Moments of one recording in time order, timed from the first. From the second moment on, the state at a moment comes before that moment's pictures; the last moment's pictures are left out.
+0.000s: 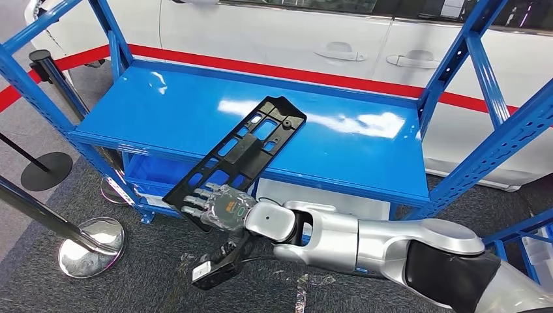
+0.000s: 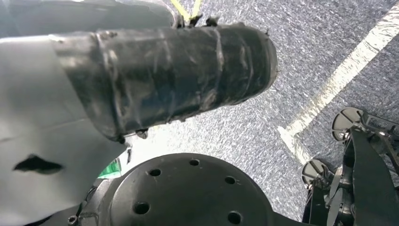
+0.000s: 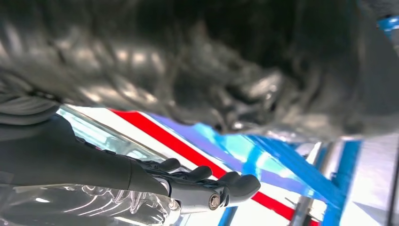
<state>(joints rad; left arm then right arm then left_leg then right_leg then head) -0.09 0.03 -1.06 -0.22 1.16 0.42 0.03 -0.87 -0.13 1.28 -1.34 0.93 0.12 0.31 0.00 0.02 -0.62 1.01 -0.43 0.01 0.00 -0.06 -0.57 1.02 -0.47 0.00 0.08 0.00</state>
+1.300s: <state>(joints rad) -0.09 -0.03 -1.04 -0.22 1.19 0.43 0.02 -0.90 0.22 1.34 -0.79 0.93 0.00 0.20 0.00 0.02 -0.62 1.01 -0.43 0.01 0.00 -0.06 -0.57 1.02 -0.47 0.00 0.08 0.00</state>
